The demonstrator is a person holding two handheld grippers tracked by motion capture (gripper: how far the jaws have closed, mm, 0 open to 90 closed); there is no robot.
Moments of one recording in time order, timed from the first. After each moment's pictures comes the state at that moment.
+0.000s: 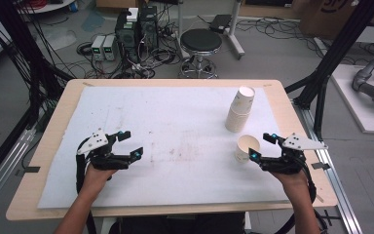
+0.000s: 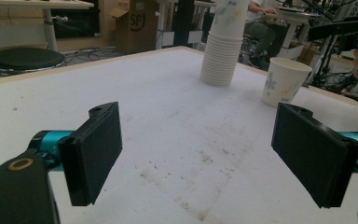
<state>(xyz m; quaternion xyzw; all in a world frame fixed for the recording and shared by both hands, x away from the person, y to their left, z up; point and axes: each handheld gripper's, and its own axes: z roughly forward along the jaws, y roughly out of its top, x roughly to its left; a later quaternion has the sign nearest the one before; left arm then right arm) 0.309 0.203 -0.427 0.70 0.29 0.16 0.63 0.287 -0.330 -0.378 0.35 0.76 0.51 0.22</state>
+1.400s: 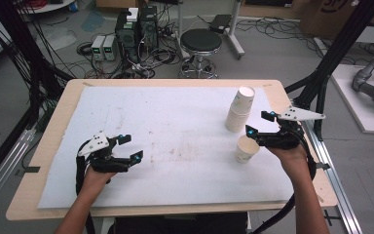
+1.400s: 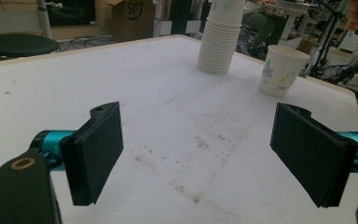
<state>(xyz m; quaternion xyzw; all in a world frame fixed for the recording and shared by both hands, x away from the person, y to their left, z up) 0.305 0.204 -0.433 0.71 0.30 0.15 0.62 0.327 -0.311 -0.321 0.35 0.77 0.48 0.23</state>
